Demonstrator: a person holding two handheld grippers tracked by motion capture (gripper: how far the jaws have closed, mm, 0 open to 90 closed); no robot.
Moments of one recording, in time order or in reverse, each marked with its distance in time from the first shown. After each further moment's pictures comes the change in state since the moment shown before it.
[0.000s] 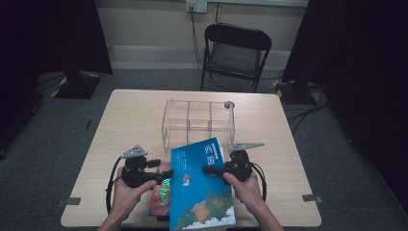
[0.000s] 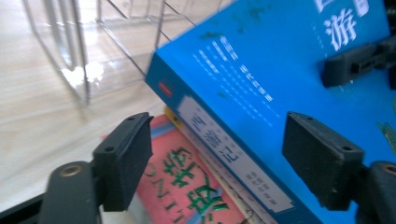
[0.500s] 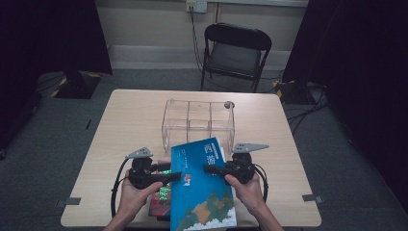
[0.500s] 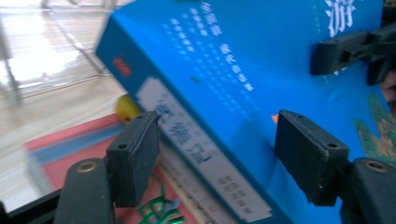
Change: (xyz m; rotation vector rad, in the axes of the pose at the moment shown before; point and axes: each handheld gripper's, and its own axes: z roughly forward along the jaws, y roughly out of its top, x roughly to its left) left arm -0.010 -0.001 0.013 0.003 -0.085 0.001; right arm 0.016 0.003 -0.011 -0.059 -0.009 -0.083
